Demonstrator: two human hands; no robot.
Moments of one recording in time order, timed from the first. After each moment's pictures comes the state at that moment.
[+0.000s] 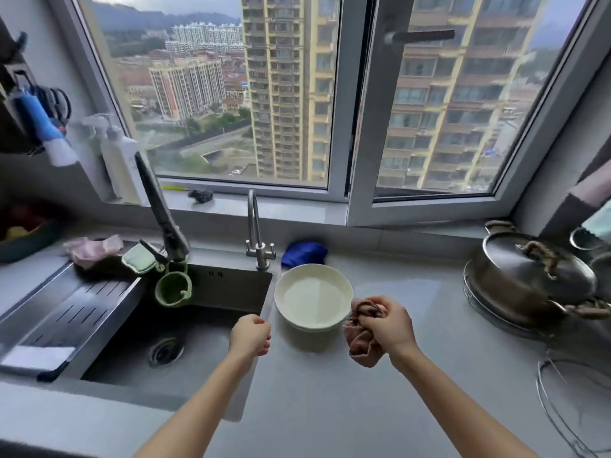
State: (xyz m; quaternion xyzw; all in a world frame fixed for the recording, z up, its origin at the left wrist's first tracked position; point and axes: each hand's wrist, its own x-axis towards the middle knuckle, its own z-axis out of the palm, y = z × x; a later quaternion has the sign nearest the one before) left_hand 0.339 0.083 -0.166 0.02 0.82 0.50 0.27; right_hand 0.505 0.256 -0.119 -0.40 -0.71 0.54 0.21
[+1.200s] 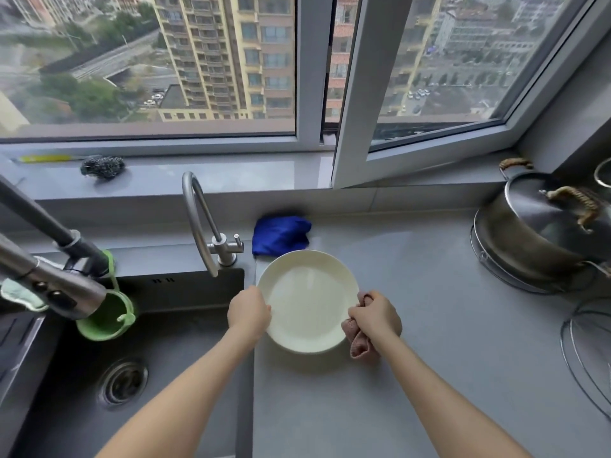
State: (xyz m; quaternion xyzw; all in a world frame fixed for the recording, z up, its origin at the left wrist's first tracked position) left_hand 0.204 0.197 -0.235 0.28 0.93 0.09 0.21; right_hand 0.383 0.318 -0.229 -0.66 -0.64 0.40 0.04
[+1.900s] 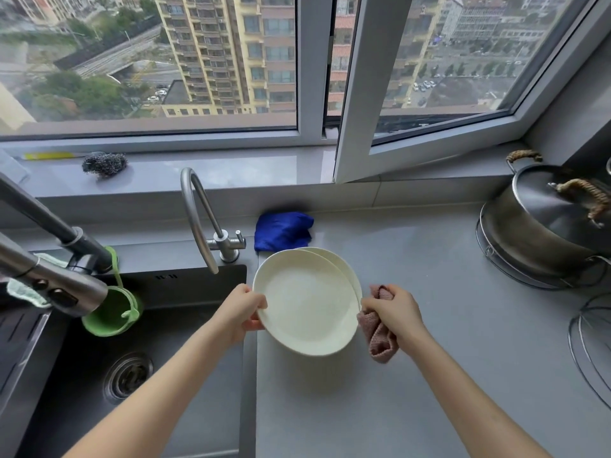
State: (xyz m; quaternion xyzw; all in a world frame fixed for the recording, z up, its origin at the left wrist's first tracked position) left_hand 0.201 0.178 -0.188 0.04 0.75 0.44 0.49; right_hand 0.408 0.326 -0.205 -0.60 -0.59 0.52 0.11
